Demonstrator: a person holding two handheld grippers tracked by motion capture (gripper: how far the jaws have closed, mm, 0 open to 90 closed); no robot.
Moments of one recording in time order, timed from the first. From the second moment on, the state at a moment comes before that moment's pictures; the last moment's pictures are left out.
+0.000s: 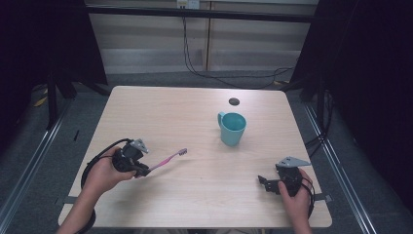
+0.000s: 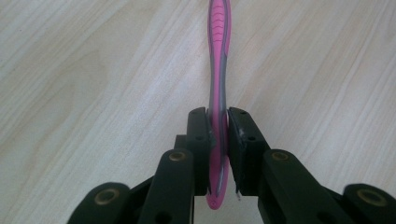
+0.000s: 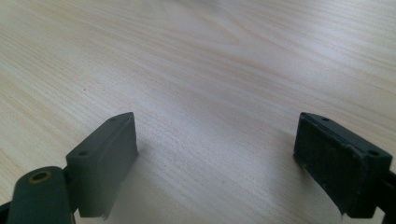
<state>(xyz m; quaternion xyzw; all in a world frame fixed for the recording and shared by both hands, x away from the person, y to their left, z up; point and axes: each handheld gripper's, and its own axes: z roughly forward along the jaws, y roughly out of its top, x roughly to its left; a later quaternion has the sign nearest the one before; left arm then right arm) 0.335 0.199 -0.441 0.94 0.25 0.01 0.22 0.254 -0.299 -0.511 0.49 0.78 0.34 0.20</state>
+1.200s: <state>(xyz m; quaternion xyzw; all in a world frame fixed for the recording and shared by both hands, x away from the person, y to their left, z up) 0.335 0.190 -0.421 0.90 0.26 0.06 0.34 0.261 -0.276 -0.505 0.49 0.78 0.32 0.20</state>
